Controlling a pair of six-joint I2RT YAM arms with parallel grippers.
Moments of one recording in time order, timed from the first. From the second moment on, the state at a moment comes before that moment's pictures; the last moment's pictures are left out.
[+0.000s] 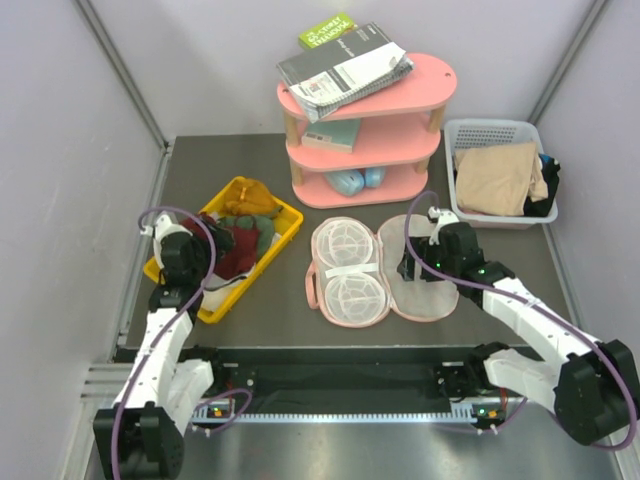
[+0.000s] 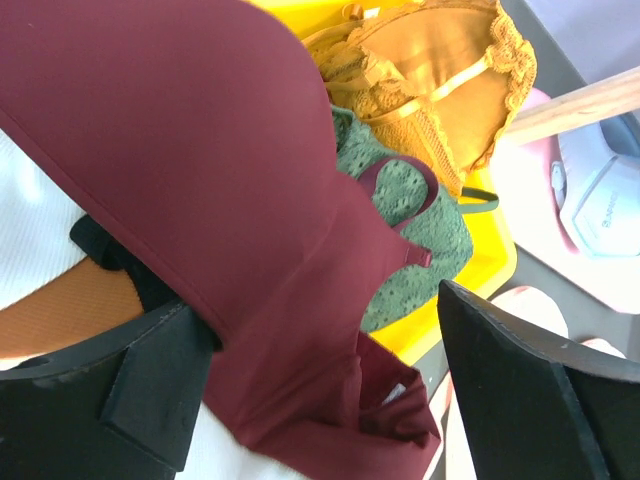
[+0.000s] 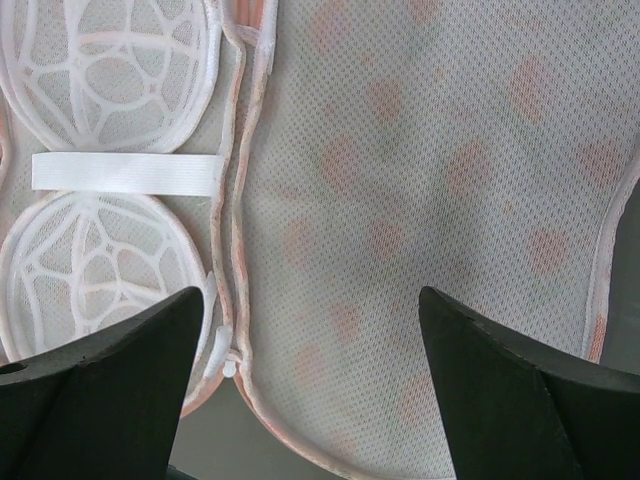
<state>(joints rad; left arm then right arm) 0.04 0.81 0.48 -0.11 -0.06 -0.70 0.38 1.04 0.57 -0.28 -0.08 0.31</state>
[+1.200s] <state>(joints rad) 0.04 0.73 0.81 -0.51 -0.04 -0.50 0.18 1.09 0.61 -0.33 0.06 0.30</state>
